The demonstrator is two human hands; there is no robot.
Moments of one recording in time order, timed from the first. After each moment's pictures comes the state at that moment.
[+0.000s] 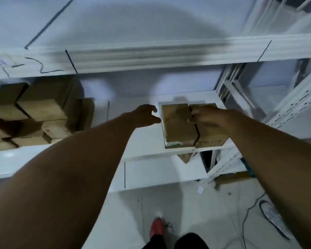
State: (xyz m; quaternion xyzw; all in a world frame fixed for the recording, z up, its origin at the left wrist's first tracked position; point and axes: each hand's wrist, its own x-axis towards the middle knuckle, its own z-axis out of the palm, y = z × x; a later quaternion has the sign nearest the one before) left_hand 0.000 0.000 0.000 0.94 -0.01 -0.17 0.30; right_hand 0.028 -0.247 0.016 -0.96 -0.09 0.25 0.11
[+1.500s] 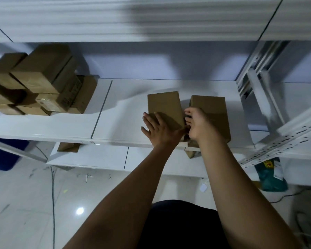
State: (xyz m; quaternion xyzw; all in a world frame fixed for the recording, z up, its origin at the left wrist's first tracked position) left_hand 0.000 -0.178 -0.147 0.91 0.33 -0.02 0.25; right_hand 0.048 -0.266 -0.068 -0.61 0.24 0.31 0.69
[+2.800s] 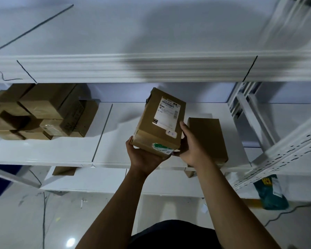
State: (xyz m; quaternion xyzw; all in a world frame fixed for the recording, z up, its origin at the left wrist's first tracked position) left_hand -0.032 -0.097 -0.129 0.14 0.08 -0.12 0.98; right_hand 0.038 -0.260 -0.080 -0.53 0.14 0.33 0.77
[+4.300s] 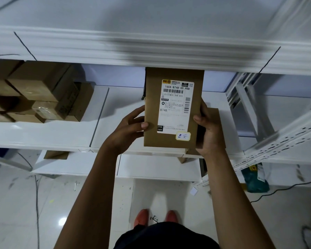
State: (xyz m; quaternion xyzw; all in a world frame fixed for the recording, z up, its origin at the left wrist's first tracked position) left_hand -0.059 -0.030 -0.041 0.64 0.07 -0.09 0.76; right_hand 0.006 -0.278 -0.022 -0.45 -0.06 0.20 0.87
